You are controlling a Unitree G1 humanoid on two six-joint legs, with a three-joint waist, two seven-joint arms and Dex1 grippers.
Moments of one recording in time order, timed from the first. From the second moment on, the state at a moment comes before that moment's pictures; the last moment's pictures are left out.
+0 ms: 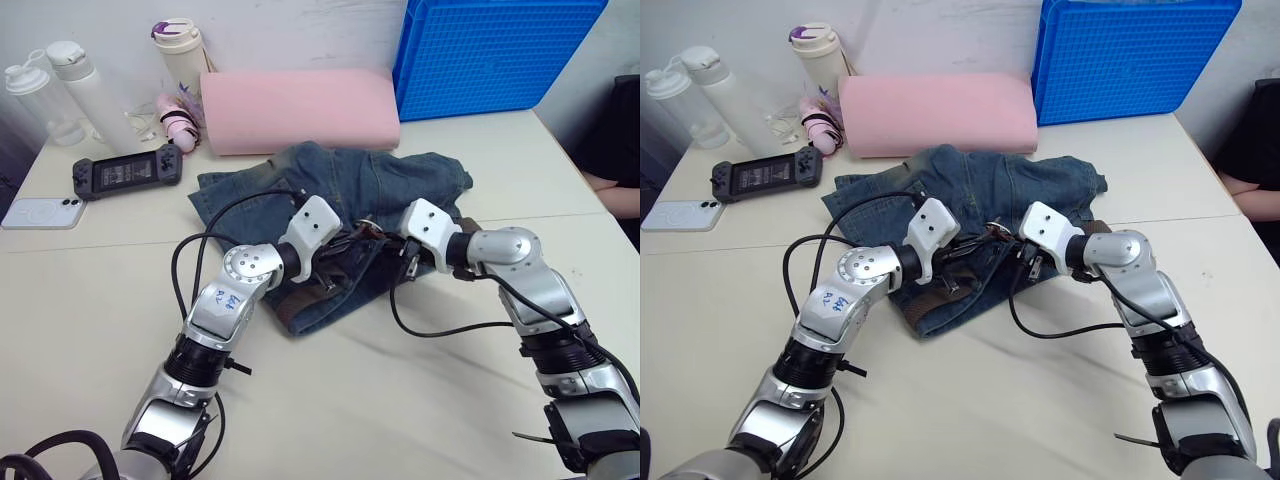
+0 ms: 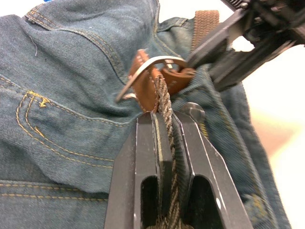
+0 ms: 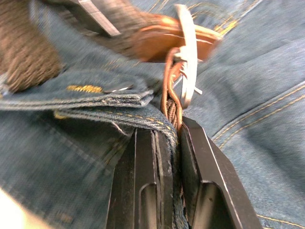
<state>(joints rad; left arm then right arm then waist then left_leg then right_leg) -0.63 0.26 -0.26 -0.10 -0.11 0.57 -0.50 -0.59 -0.63 0.19 -0.04 0.04 0.37 0.95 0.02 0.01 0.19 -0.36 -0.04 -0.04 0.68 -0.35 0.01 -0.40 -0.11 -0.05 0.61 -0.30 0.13</state>
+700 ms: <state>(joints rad) -0.70 0.20 -0.29 0.17 -0.05 0.25 -0.61 -0.56 -0.85 0.13 -0.06 0.01 0.23 1.05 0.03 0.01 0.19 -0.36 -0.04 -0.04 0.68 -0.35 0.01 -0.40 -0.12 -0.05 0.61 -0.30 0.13</state>
